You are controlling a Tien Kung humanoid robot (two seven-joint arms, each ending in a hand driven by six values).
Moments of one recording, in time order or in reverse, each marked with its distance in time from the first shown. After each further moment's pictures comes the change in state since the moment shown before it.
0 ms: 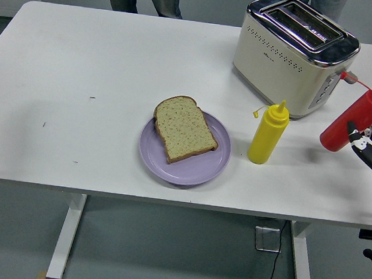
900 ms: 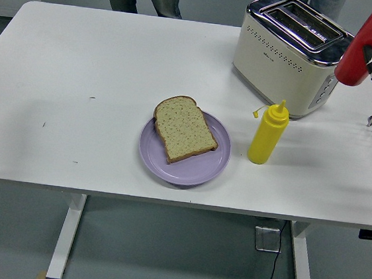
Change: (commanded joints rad) left arm -0.001 0.003 -0.003 0.000 0.000 0.000 -0.001; right arm 0.226 -0.210 -0.069 0.255 -0.146 -0.058 -0.140
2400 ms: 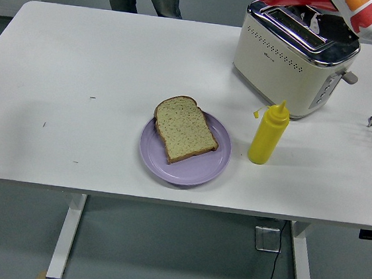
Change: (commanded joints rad) left arm 0.002 0.000 -0.014 0.001 0.000 0.000 0.000; right arm 0.534 -0.097 -0.400 -0.092 -1.014 -0.124 -0.187
